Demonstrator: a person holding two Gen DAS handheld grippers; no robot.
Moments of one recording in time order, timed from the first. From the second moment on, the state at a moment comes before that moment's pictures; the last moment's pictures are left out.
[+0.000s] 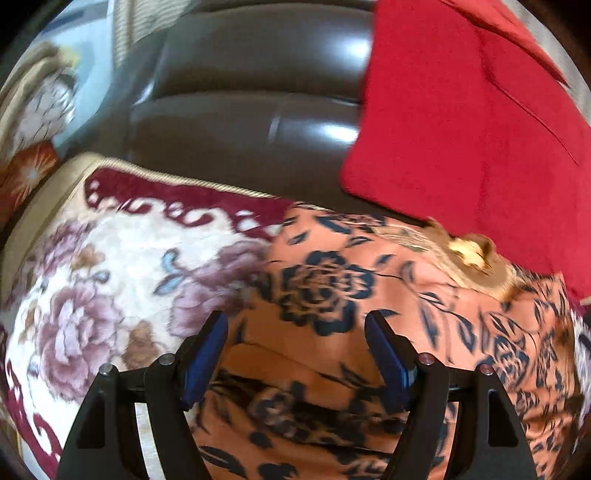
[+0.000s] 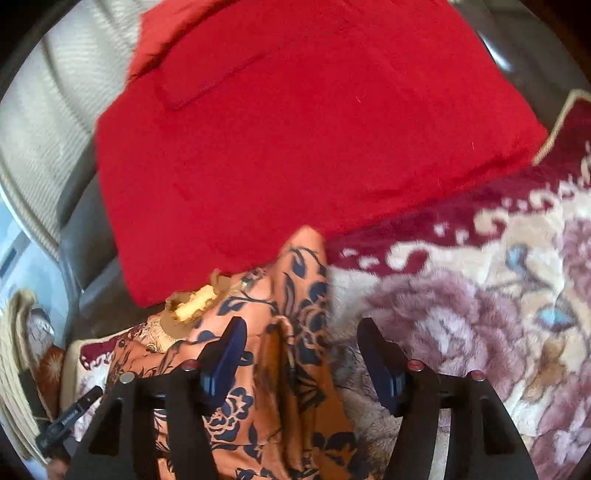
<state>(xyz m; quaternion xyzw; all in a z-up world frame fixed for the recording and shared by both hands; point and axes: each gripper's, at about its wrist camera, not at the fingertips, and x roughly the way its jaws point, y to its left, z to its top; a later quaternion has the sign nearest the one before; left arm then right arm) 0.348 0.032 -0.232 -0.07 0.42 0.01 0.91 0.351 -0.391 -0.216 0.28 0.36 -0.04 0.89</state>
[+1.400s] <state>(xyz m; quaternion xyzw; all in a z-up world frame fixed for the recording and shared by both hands) 0.341 0.068 -0.216 -0.17 0.39 -0.02 0.90 0.324 -0.383 -0.192 0.23 0.33 -0.03 0.92</state>
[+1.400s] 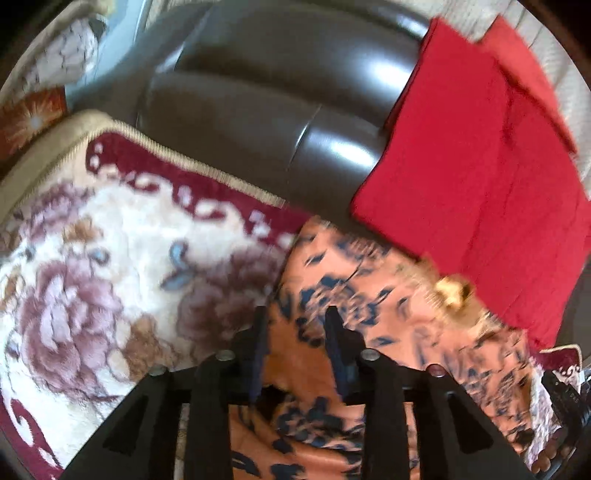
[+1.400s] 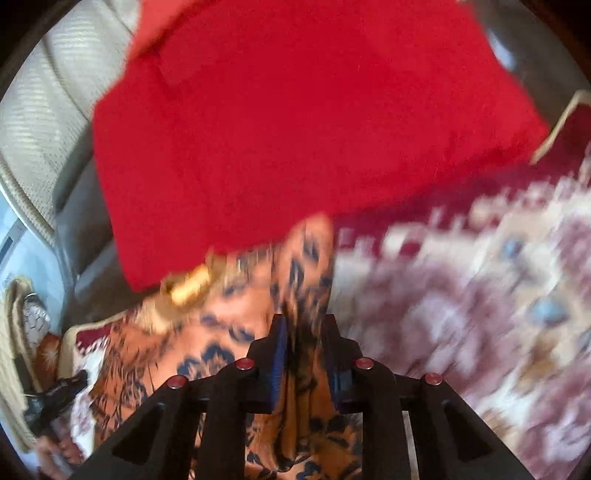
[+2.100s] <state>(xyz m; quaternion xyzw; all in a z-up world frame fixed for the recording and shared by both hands) 0.288 -0.005 -0.204 0.00 0.37 -0.11 0.92 0.273 -0.368 -0.192 0.22 0.38 0.07 0.90</state>
